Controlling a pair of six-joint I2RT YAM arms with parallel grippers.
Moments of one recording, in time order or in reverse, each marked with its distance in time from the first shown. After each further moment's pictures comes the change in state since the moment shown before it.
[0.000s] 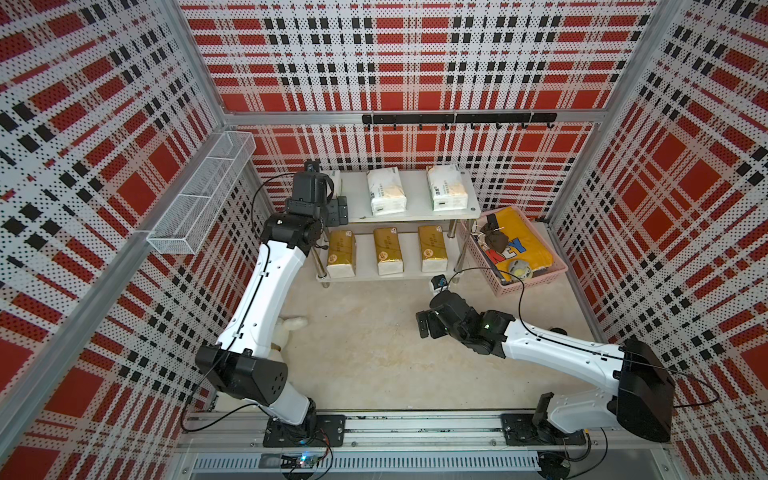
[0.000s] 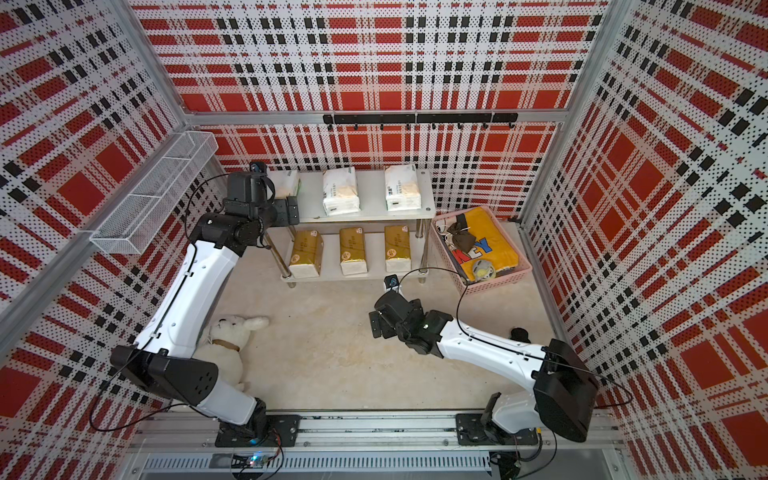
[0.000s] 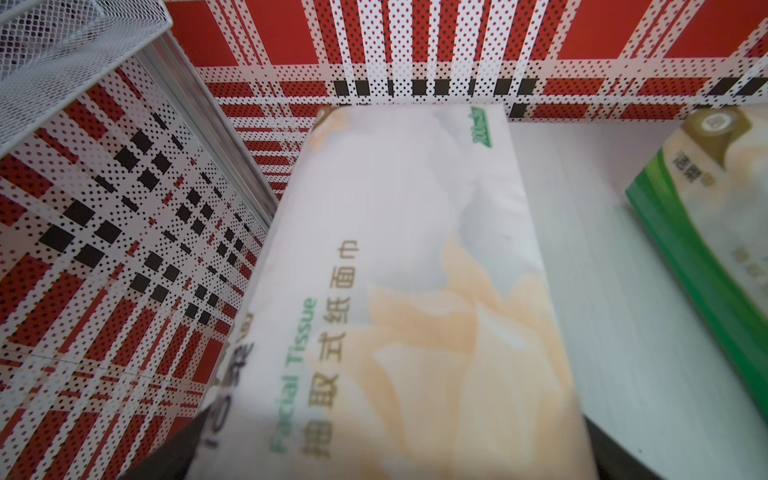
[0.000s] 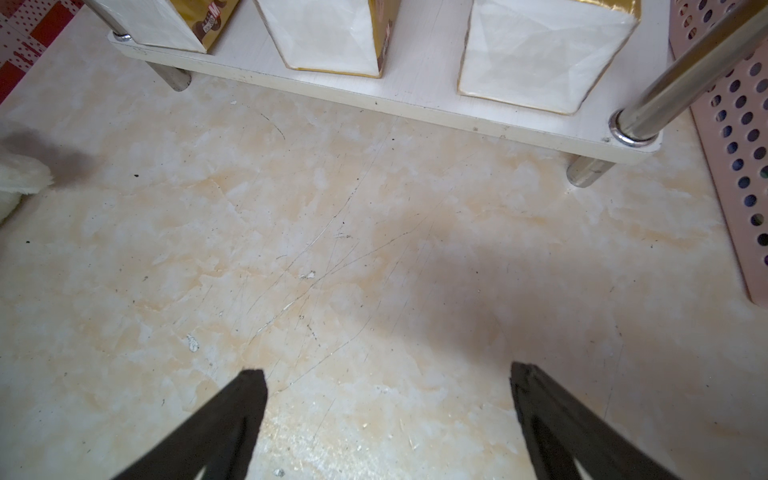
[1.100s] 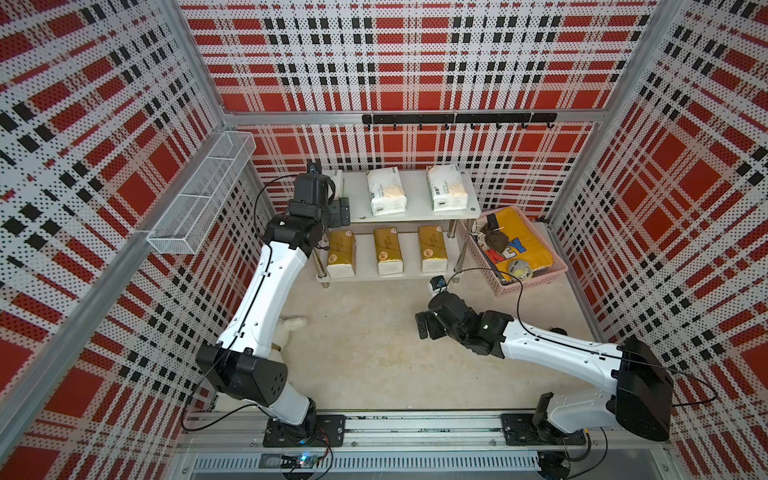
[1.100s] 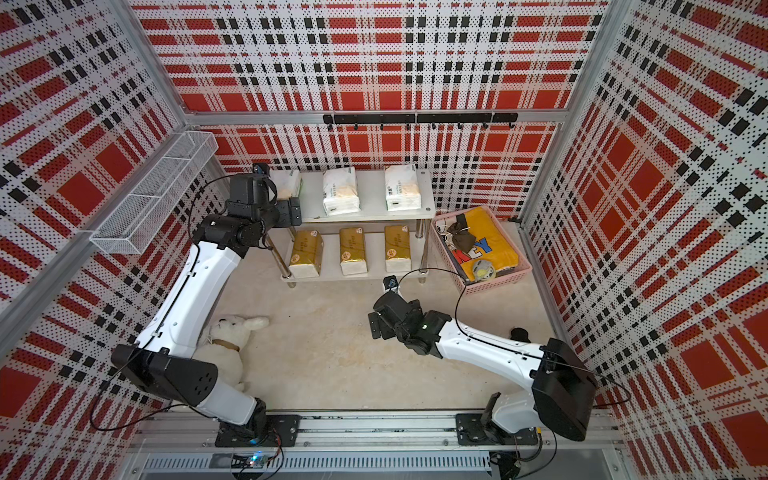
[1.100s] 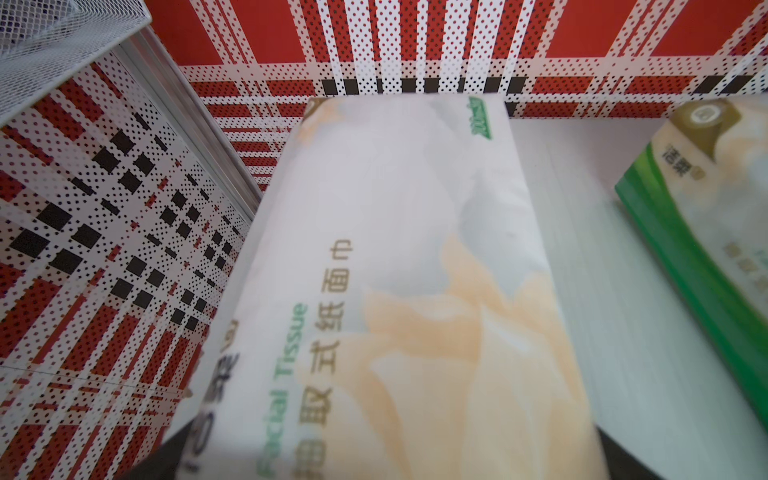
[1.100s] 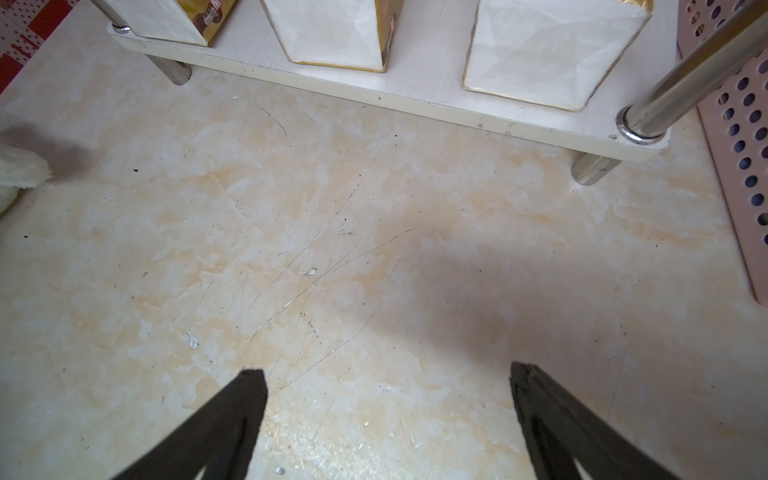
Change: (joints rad) left arm -0.007 -0.006 -0.033 0.037 0.020 0.003; right arm 0.006 0.007 0.000 0.001 0.000 0.000
